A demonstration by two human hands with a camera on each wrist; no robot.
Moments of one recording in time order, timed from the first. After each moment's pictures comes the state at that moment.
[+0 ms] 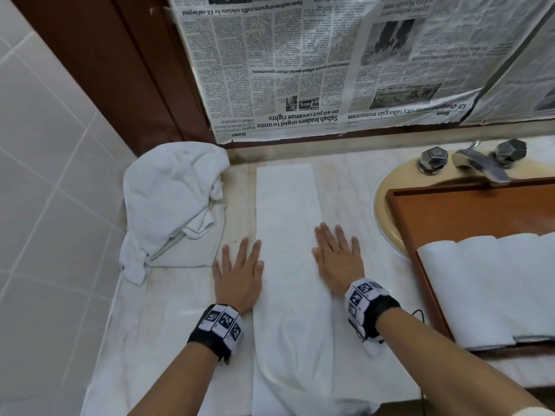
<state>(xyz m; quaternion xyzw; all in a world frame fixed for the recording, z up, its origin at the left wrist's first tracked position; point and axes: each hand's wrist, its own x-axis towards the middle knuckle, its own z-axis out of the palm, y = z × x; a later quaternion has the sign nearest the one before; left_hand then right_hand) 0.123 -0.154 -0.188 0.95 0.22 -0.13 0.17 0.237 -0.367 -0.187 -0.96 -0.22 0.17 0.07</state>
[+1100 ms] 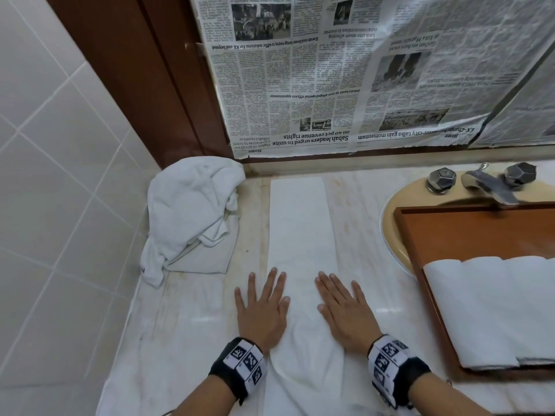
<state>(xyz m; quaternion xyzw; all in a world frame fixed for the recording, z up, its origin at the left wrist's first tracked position) 0.083 -0.202 -0.189 0.96 0.19 -0.17 0.13 0.169 -0.401 -0.190 -0.92 -0.33 0.19 0.07</state>
